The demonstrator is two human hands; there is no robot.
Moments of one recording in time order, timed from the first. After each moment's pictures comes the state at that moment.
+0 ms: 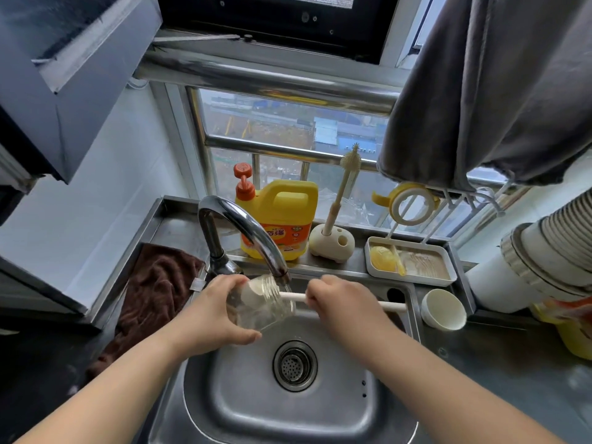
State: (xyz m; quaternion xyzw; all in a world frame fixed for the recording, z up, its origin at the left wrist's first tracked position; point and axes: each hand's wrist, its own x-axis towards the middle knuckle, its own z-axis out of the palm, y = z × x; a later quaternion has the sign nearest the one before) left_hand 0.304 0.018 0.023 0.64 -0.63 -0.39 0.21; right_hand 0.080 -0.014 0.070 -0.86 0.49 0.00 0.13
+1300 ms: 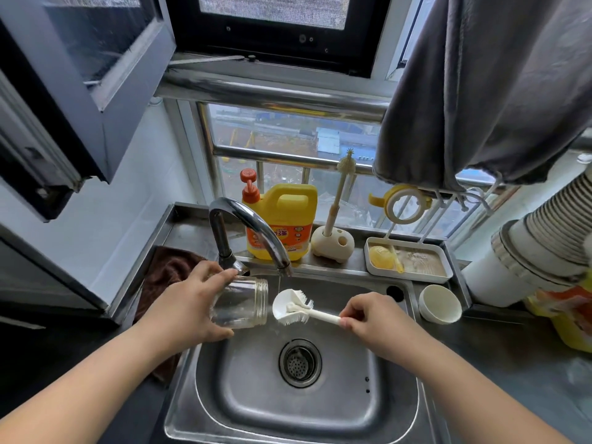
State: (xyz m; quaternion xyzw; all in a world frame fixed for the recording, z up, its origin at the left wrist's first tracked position) left_hand 0.325 0.047 0.071 0.68 -0.71 -0.18 0.04; right_hand 0.032 0.011 0.075 -0.73 0.60 -0.01 0.31
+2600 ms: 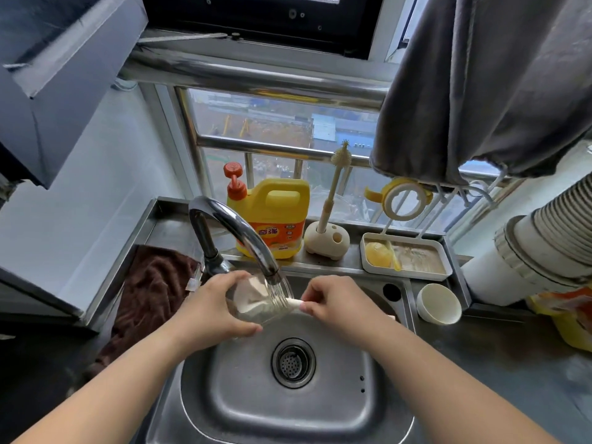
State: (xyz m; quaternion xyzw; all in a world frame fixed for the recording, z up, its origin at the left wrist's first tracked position) left_hand 0.293 0.013 0.029 0.67 -0.63 -0.35 0.17; right_hand 0.070 -0.025 0.060 -0.76 0.56 -0.04 0.34
